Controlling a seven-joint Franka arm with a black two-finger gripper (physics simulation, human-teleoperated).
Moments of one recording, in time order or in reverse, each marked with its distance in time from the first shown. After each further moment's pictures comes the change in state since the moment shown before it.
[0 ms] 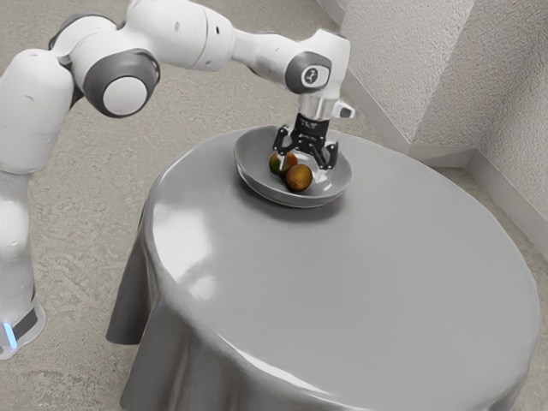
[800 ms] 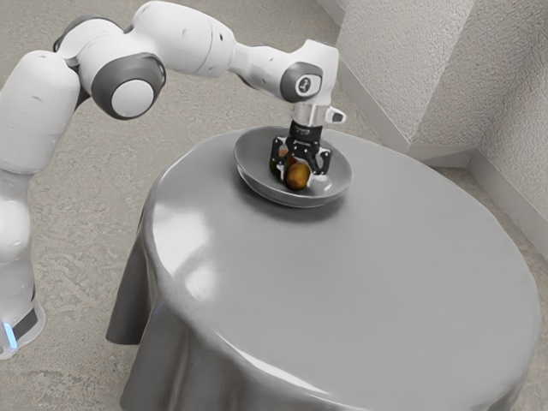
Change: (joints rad) arm 0.035 0.033 0.009 -0.033 -0.040 0.087 0.001
